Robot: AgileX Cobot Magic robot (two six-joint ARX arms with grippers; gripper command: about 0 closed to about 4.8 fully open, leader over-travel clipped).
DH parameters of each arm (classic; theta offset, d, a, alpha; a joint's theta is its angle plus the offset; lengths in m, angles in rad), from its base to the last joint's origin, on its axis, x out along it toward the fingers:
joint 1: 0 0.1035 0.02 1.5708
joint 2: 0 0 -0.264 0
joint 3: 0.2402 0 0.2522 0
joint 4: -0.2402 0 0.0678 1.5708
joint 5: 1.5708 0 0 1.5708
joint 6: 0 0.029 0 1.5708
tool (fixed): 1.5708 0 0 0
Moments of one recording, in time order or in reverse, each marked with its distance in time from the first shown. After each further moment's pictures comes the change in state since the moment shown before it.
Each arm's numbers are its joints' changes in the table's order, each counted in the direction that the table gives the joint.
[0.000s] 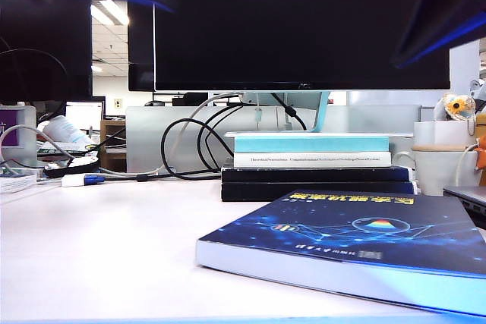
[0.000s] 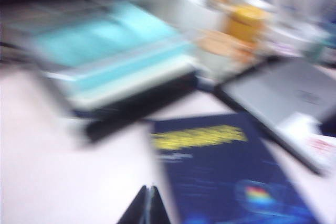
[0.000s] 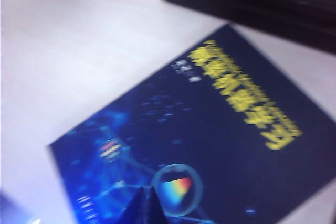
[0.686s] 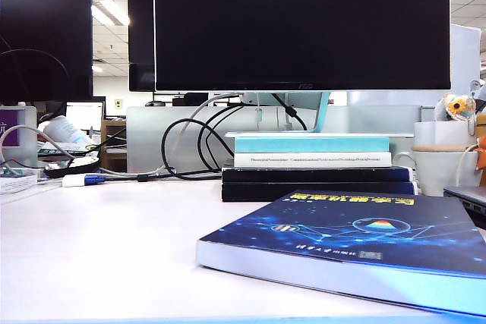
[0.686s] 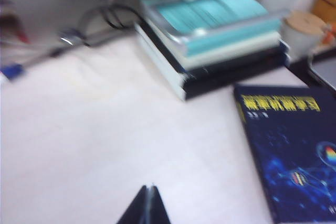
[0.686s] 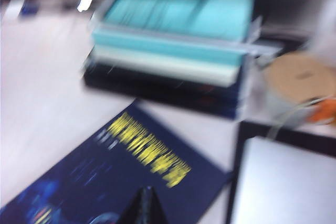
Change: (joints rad) left arm 0.564 0.371 0.016 -0.487 0.304 0.186; right arm -0.006 0.337 -0.038 0.020 0.332 0.015
